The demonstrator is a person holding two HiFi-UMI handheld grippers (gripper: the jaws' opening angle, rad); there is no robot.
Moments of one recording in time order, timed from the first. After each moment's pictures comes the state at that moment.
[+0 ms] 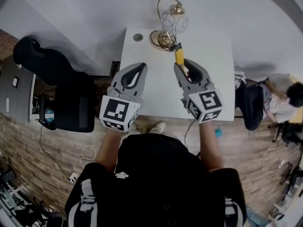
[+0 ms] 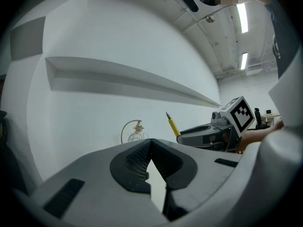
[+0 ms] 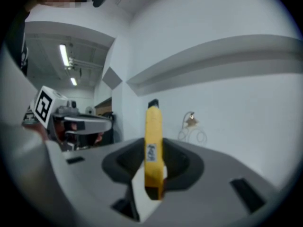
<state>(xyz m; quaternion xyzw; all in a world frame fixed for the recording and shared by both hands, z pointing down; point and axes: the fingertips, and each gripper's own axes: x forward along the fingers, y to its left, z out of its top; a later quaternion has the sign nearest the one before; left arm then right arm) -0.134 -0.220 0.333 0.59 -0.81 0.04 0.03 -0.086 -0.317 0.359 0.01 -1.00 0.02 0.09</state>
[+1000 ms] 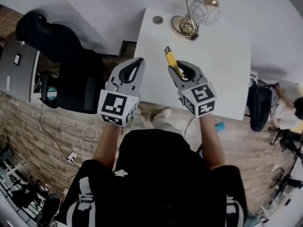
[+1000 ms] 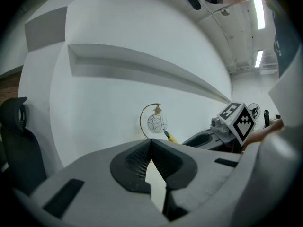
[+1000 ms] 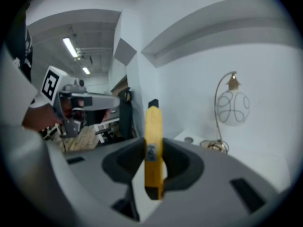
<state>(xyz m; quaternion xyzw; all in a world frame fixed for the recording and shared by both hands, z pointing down) -0.185 -0.141 0.394 0.54 -0.84 0.05 0.11 -0.135 -0.222 0.464 -0.11 -0.97 0.02 0.23</state>
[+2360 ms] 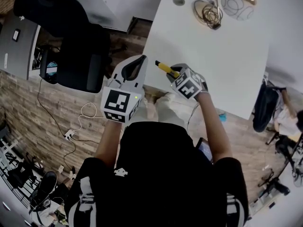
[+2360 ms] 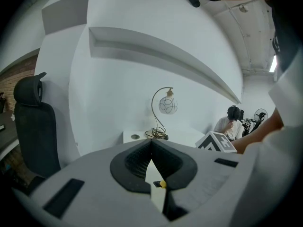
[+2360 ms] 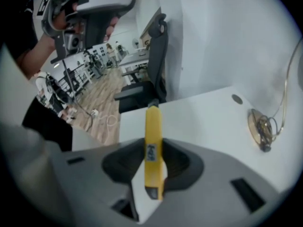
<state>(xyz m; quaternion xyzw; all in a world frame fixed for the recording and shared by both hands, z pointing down) -0.194 -0.078 0.470 0.49 -0.85 0.04 0.19 -0.109 -0.133 0.671 -0.29 -0.81 -0.11 0.50</state>
